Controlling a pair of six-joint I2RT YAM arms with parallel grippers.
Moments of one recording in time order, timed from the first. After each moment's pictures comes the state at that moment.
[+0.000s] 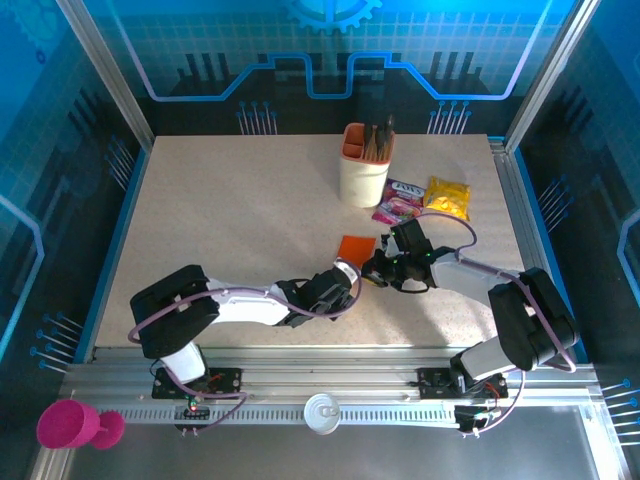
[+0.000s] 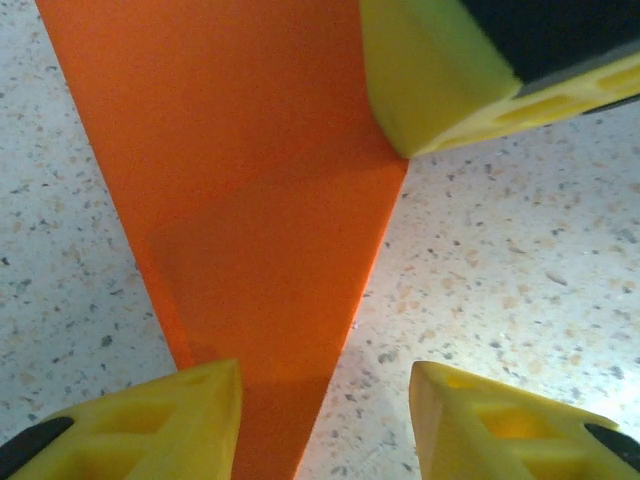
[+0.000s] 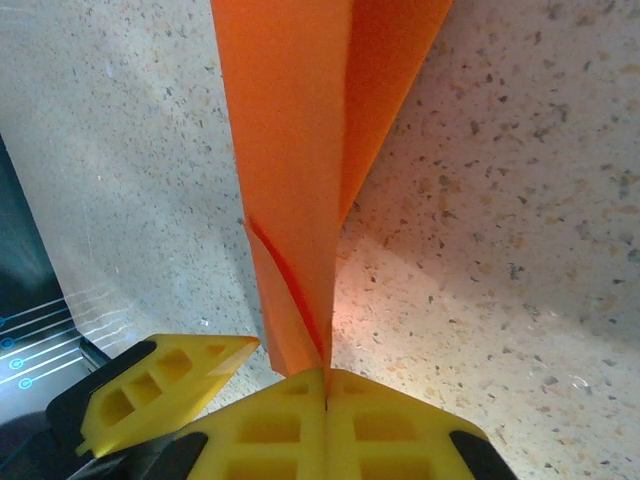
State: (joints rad) left arm -1.03 1.68 0.78 0.03 -0.30 -0.24; right arm 0.43 1.47 0.68 -0.21 -0.52 0.88
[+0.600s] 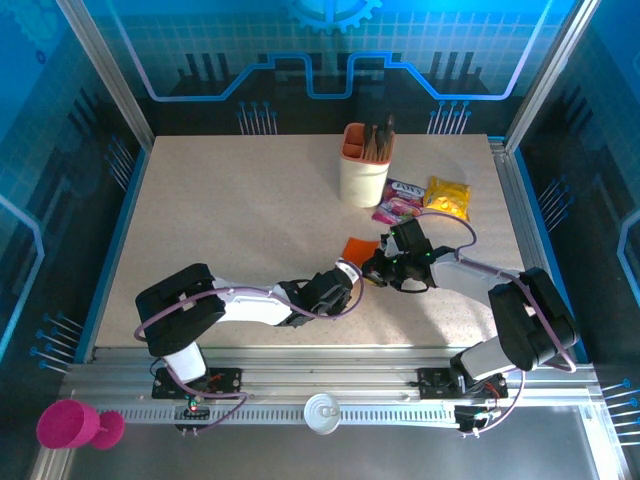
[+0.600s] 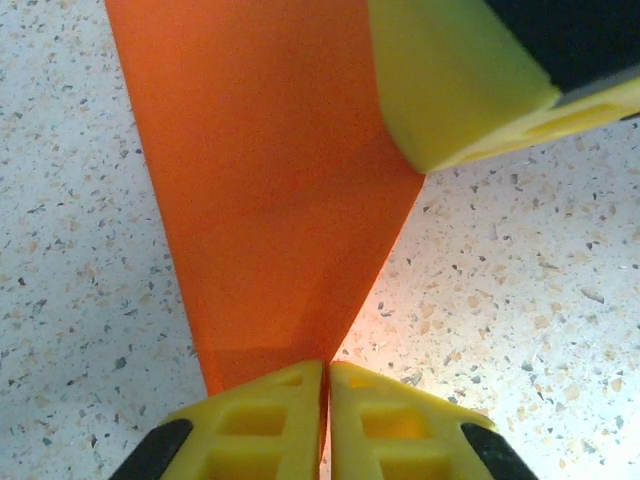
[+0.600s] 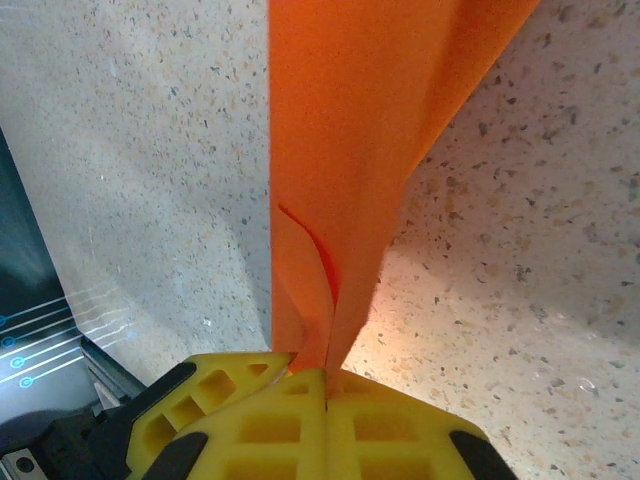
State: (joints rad) left arm -1.03 1.71 0.78 0.06 -0.32 -0.21; right arm 0.44 1.47 0.68 -0.21 -0.52 0.88
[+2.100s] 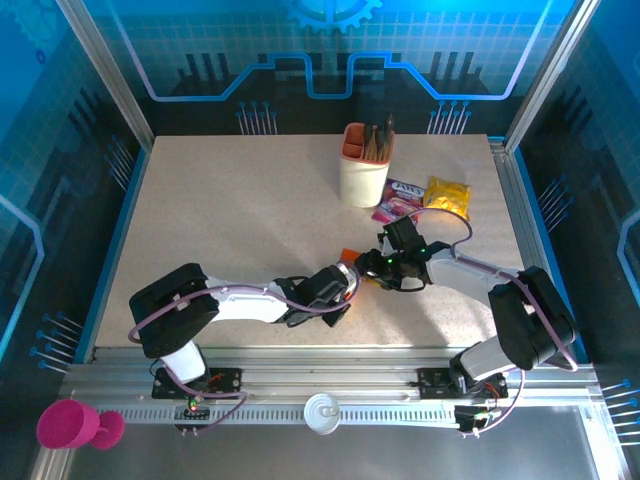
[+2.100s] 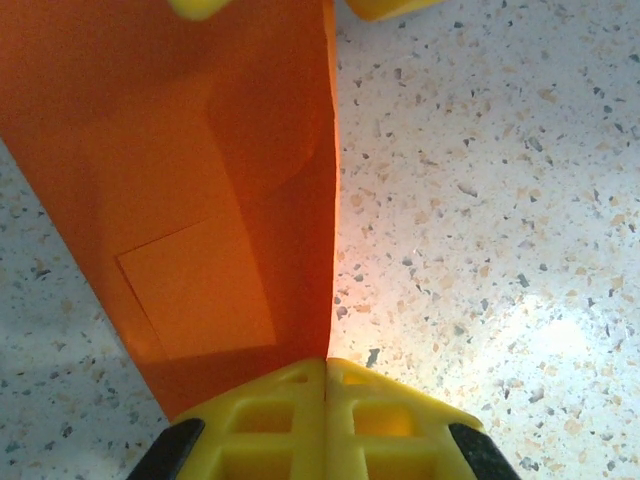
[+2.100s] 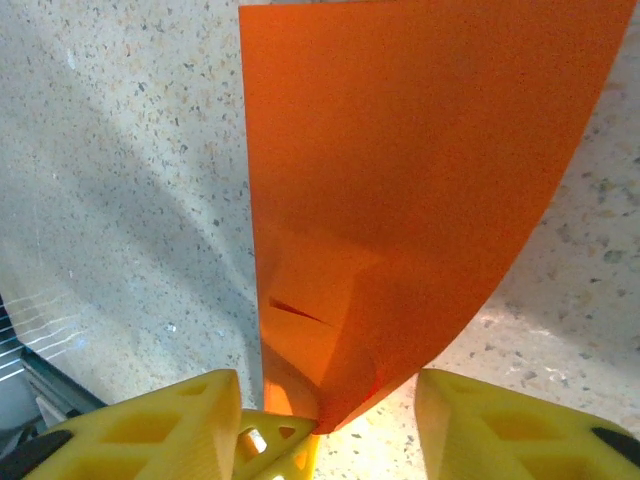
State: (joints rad) left arm -0.99 1.68 0.78 -0.04 -0.06 -0.27; right arm 0.49 1.47 0.74 -0.31 -0.42 0.84
